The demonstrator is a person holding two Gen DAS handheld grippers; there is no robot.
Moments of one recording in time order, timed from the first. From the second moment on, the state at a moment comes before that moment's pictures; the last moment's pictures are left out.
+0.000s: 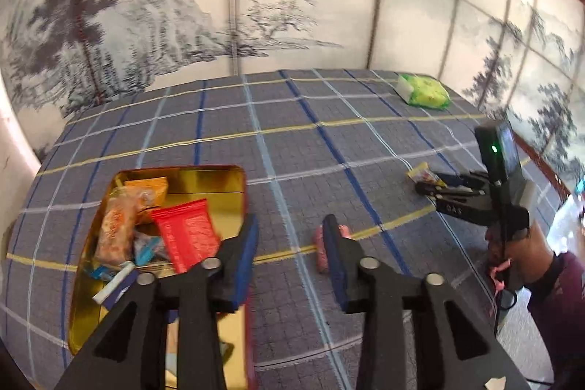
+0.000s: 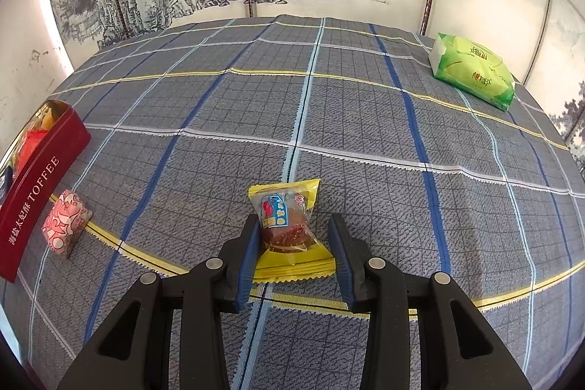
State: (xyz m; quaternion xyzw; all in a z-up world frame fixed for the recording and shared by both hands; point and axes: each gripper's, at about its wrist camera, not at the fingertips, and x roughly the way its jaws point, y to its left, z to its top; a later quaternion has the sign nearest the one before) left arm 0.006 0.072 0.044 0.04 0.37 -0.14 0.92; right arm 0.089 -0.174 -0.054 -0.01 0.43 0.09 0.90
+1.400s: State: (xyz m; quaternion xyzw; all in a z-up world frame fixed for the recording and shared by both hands) left arm 0.013 0.024 0.016 0.08 0.44 -0.13 0.88; right arm 0.089 -0.183 -0.053 0.03 0.43 0.12 0.89
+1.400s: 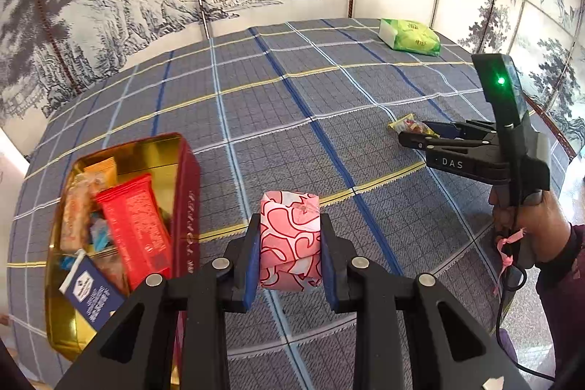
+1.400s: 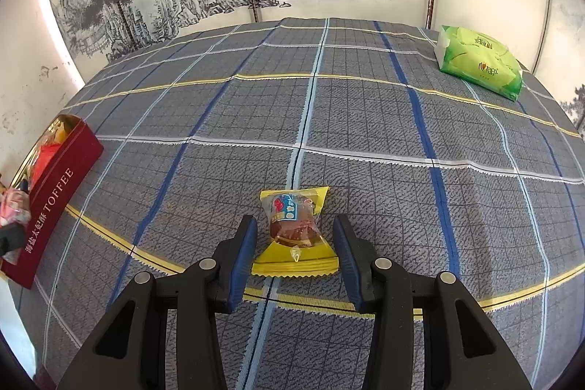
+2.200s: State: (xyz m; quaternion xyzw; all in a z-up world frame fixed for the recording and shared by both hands) left arm 0.003 0.118 0.031 0.06 0.42 -0.04 0.91; right arm 0.088 -0.169 -0.052 -0.01 0.44 0.10 0.89
